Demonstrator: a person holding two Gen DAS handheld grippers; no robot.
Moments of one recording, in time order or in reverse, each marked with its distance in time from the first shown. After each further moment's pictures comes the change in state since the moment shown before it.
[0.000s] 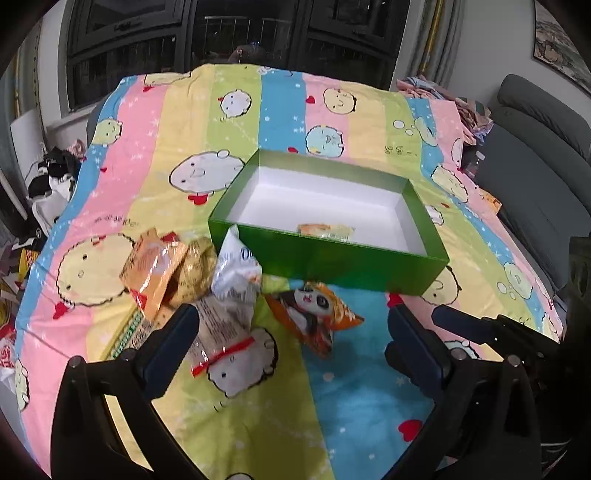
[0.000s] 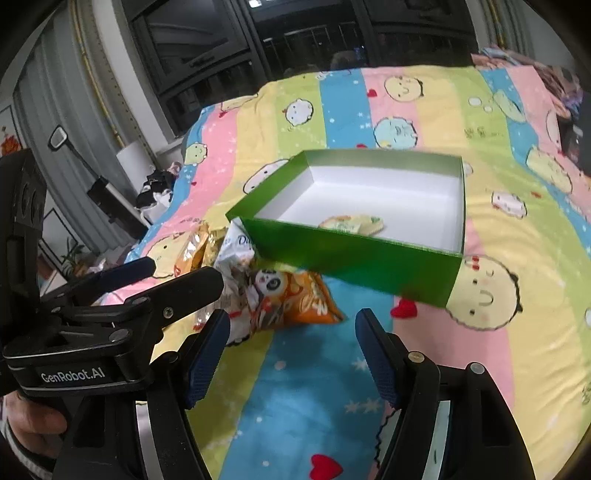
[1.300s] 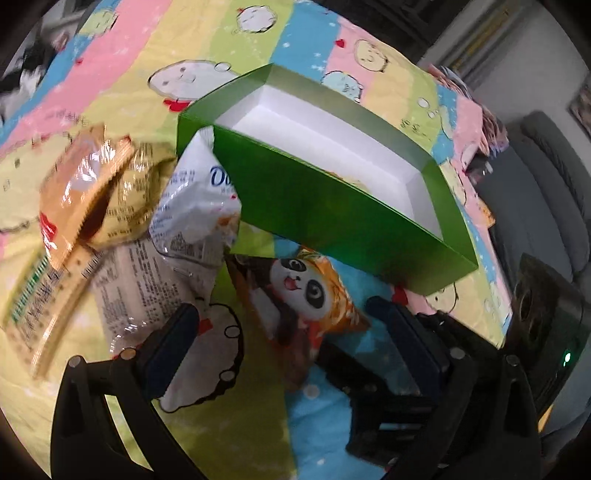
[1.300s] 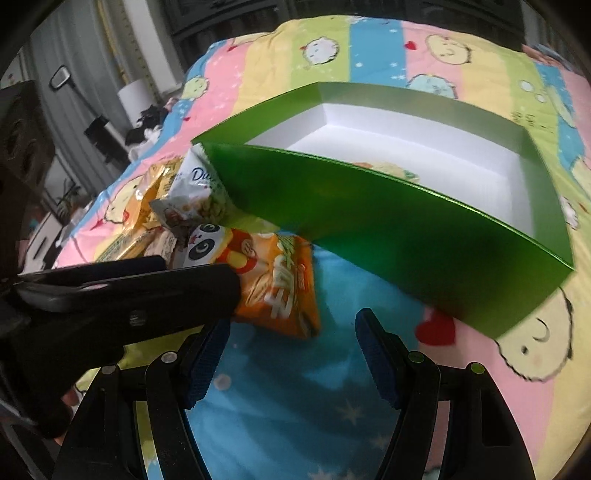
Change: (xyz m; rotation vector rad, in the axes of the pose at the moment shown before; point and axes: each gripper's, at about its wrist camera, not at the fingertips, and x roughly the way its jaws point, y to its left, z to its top) left arm 0.083 0.024 -0.011 -0.255 0.198 -0.168; right arm 0.094 -0.013 -0.006 -0.162 0.176 0.023
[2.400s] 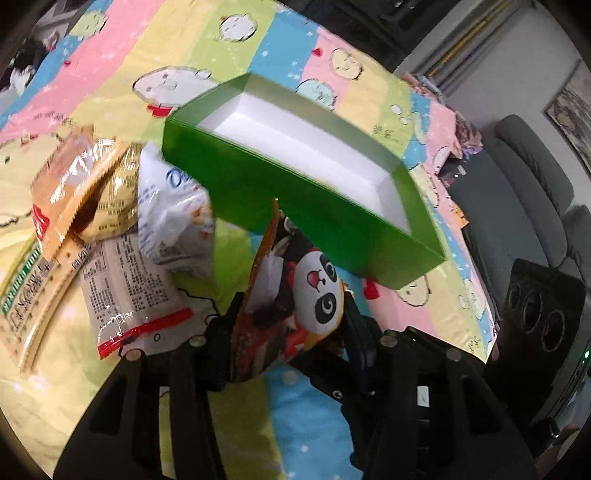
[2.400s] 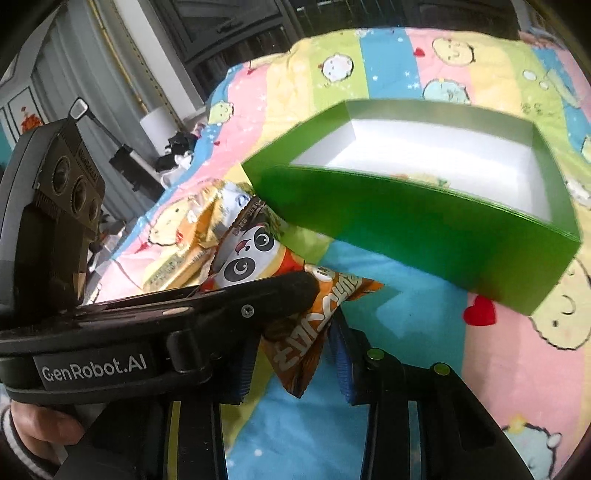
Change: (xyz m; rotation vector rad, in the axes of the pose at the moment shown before) left arm -0.024 -0.009 -0.015 0.043 -0.041 -0.098; right arm -0.026 0.025 -0.006 0.078 -0.084 0.097
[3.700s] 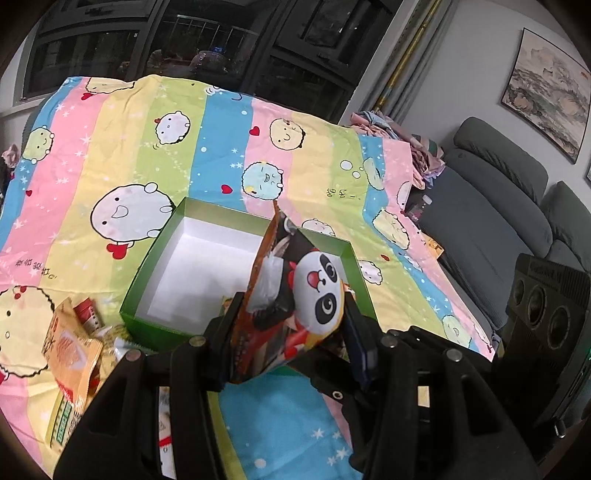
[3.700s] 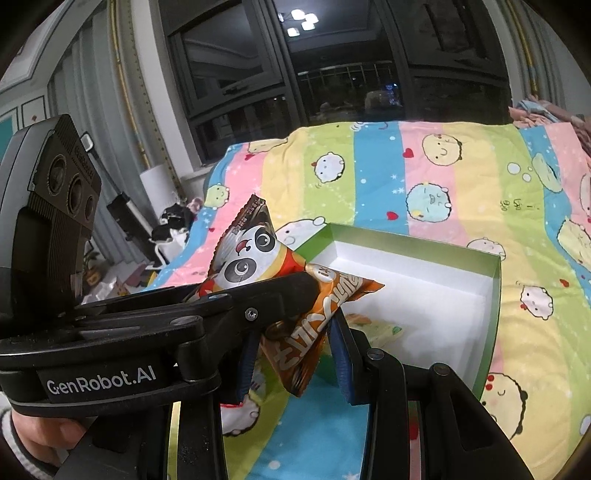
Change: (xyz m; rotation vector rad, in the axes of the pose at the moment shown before) left arm -0.026 -0.057 0.083 0.197 -0.180 -0.040; right arm -0.049 -0.002 0.078 -0.064 -0.244 -0.069
